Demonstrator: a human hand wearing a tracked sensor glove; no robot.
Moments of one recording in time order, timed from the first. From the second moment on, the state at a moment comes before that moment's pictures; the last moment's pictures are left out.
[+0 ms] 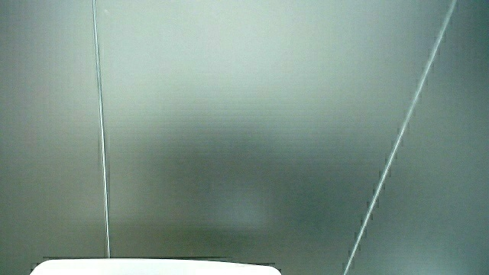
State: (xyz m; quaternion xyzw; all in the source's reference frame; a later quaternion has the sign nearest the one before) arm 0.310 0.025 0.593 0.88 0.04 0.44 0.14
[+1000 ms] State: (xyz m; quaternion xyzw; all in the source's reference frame) arm 0.238 0.001 0.611 0.76 -0.02 0.63 0.14
